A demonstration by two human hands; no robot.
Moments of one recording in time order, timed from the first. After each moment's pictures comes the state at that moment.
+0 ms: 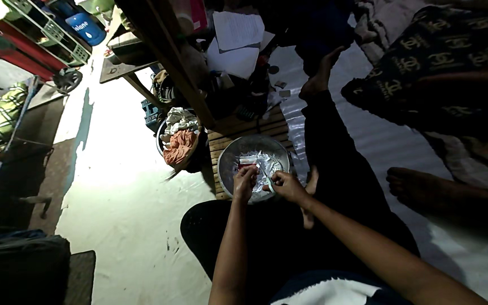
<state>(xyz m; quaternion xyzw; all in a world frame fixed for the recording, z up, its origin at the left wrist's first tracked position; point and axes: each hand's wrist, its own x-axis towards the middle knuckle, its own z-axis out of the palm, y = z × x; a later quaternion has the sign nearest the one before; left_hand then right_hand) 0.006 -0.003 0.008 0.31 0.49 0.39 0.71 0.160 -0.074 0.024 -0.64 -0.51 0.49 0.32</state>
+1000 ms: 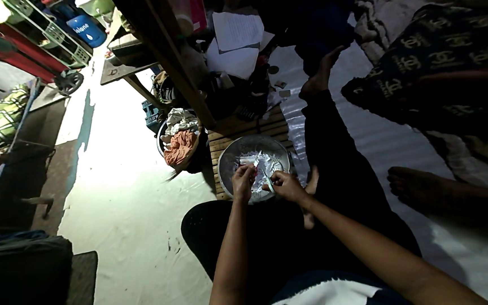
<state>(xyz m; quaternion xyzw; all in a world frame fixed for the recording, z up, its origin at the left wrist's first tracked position) 0.007 -0.003 0.008 0.32 0.50 0.44 0.67 0.159 -0.073 0.024 -0.63 -0.50 0.49 0.32</state>
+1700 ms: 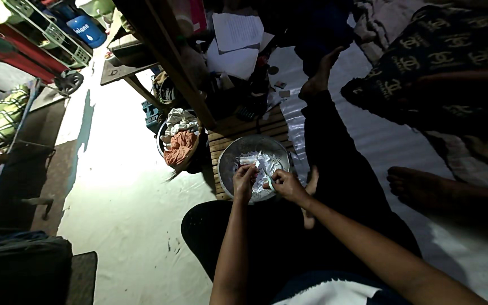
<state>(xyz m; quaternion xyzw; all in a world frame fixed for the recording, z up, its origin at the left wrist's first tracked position) 0.008 -0.004 0.009 0.32 0.49 0.43 0.69 0.159 -0.072 0.025 -0.64 -0.50 0.48 0.33</state>
